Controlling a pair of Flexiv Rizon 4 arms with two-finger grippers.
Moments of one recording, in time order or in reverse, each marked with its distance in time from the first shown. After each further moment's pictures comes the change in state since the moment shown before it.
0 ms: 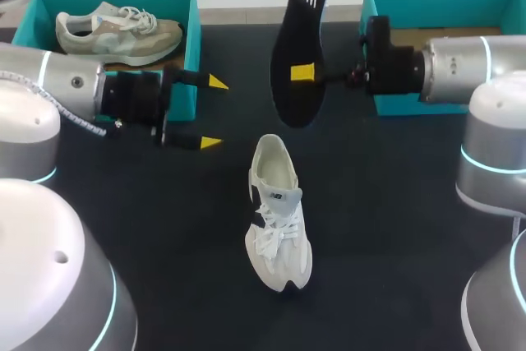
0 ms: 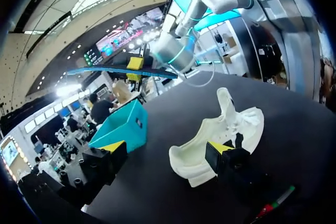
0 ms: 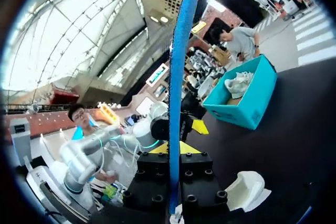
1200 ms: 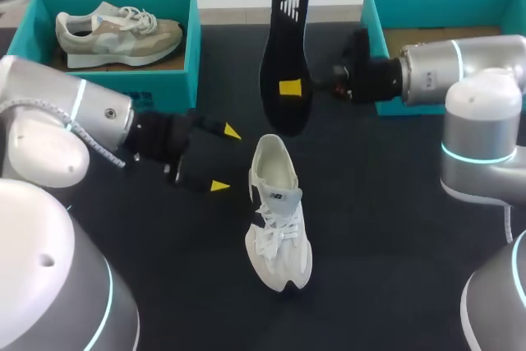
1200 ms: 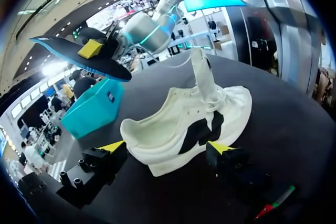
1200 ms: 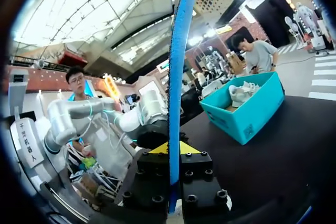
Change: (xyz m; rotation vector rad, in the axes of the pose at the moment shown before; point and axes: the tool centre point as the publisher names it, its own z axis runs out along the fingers) left arm 0.070 0.051 0.041 -0.155 0.137 -0.060; right arm -0.052 -0.017 0.022 0.058 0.022 -0.274
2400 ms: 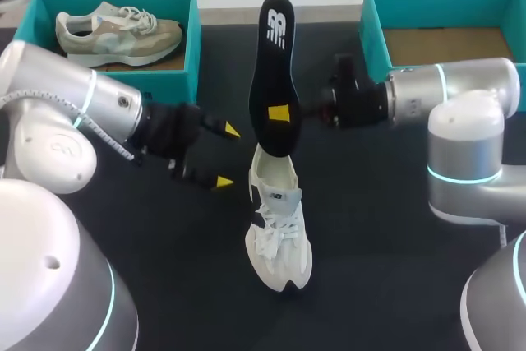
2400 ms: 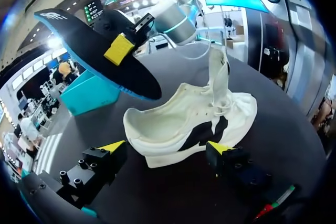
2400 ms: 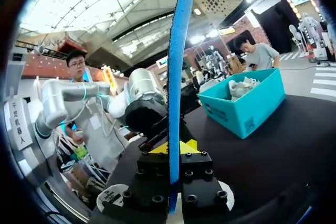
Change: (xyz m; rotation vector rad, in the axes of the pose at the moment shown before) left arm -0.002 0.000 -0.003 -0.135 -0.004 -0.174; right arm -0.004 -0.043 0.021 0.039 -0.035 -0.074
